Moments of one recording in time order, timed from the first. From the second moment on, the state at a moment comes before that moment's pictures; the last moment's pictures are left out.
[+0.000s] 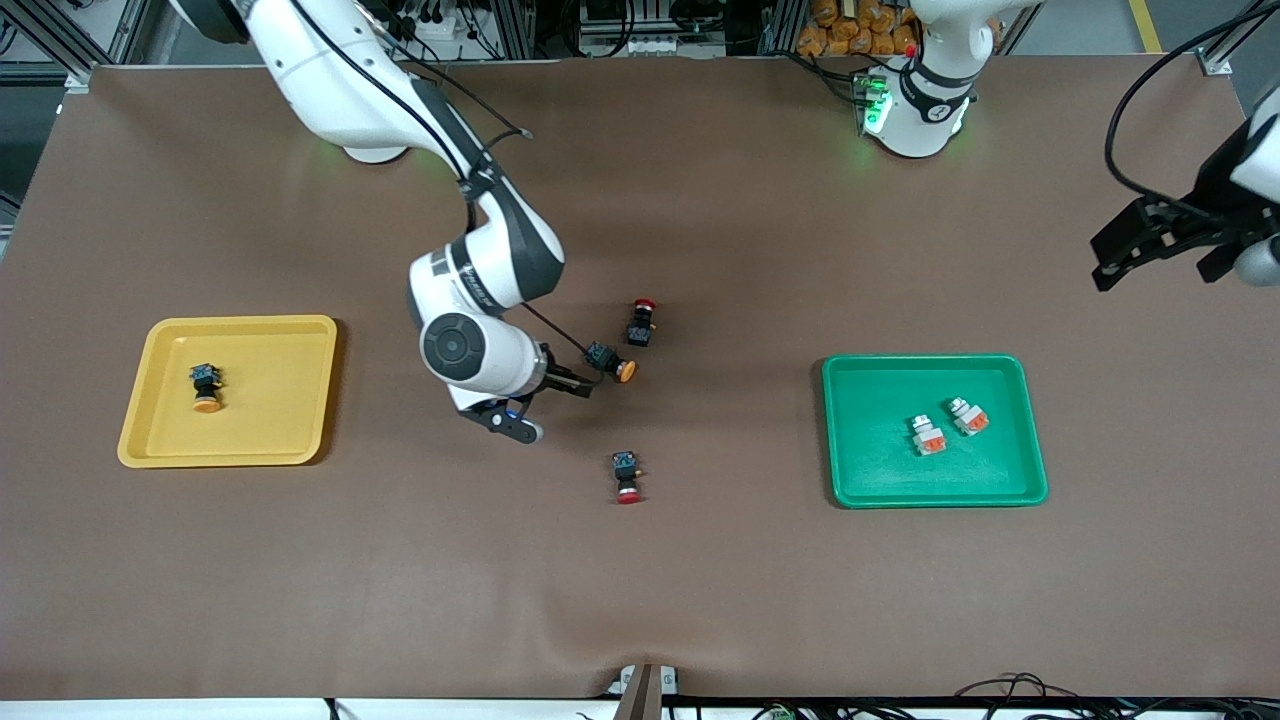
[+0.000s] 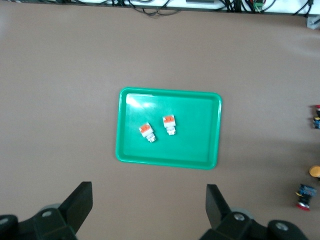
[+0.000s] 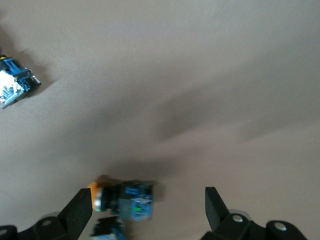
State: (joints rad) left arm 0.17 0.07 -0.32 -1.35 0.06 1.54 -0.21; right arm 0.58 0.66 -0.03 -1.58 0.35 2.12 0.82
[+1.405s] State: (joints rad) left arm 0.02 -0.02 -0.07 -1.48 -0.03 1.54 -0.13; right arm 0.70 0.75 -0.03 -1.59 0.40 2.29 0.98
